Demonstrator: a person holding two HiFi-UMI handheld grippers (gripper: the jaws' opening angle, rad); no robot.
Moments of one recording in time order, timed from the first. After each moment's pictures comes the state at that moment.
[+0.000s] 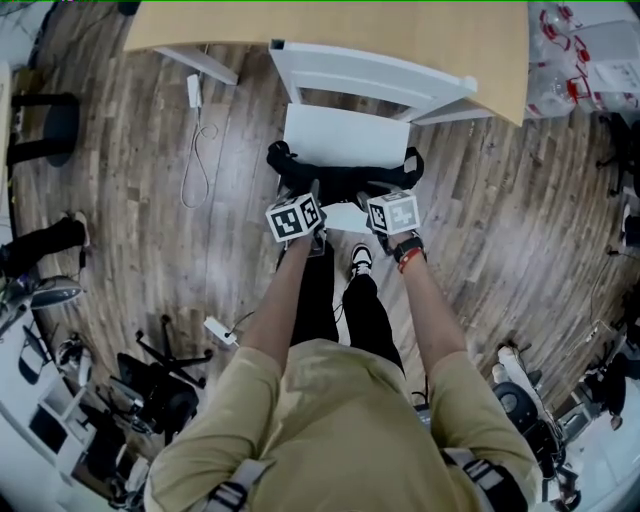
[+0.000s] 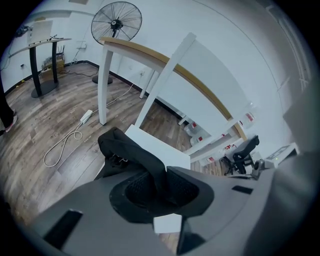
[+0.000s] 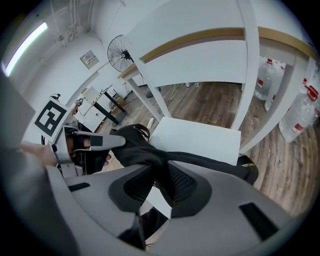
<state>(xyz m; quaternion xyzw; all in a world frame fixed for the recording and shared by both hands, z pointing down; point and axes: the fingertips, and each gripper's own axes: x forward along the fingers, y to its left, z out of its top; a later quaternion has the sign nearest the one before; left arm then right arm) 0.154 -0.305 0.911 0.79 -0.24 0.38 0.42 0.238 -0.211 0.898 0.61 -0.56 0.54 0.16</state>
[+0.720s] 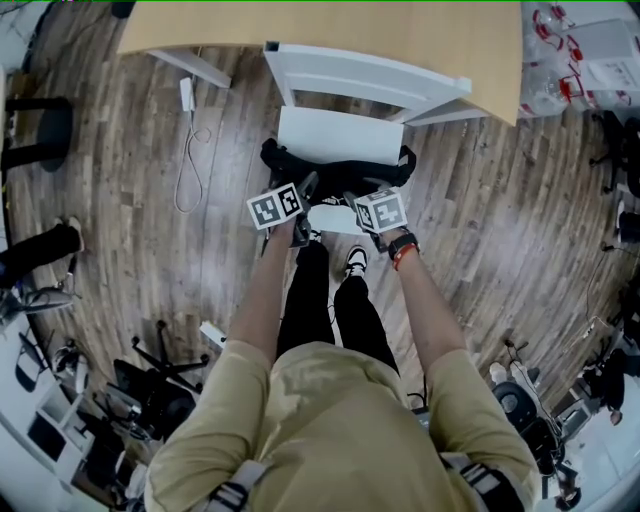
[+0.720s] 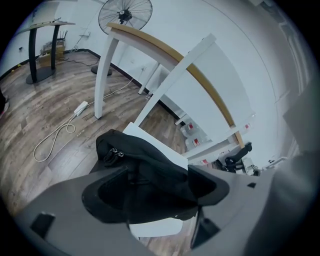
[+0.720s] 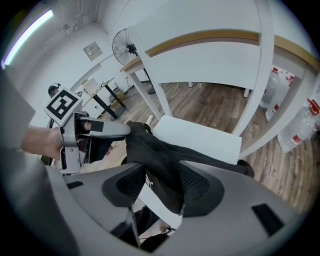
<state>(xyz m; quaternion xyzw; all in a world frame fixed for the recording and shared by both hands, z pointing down) 0.162 -0.334 0.929 0.78 -0.21 0.36 0.47 0.236 -0.226 0.907 0.60 -0.57 0.52 0.20</state>
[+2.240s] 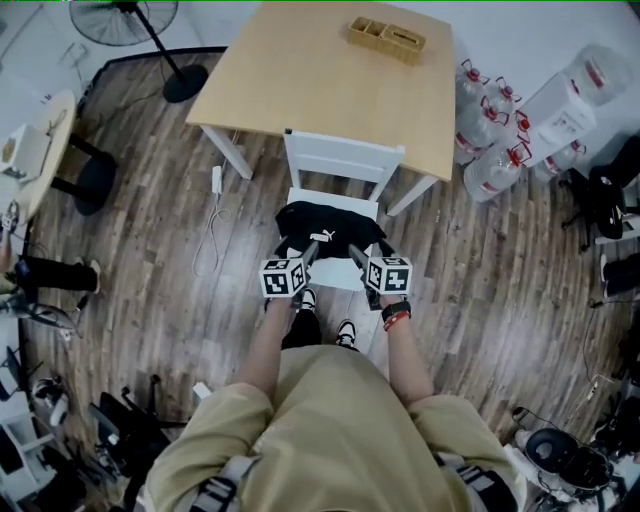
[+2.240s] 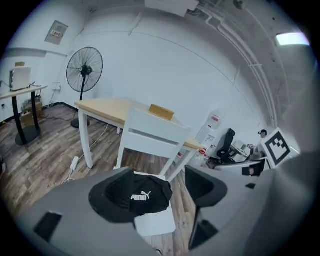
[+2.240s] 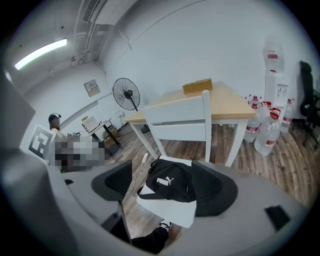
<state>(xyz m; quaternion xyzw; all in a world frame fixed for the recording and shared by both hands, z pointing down) 0.100 -0.237 0.665 0.91 -0.18 0.26 0.27 0.220 -0.115 0.662 0.75 -0.53 0.40 0.06</state>
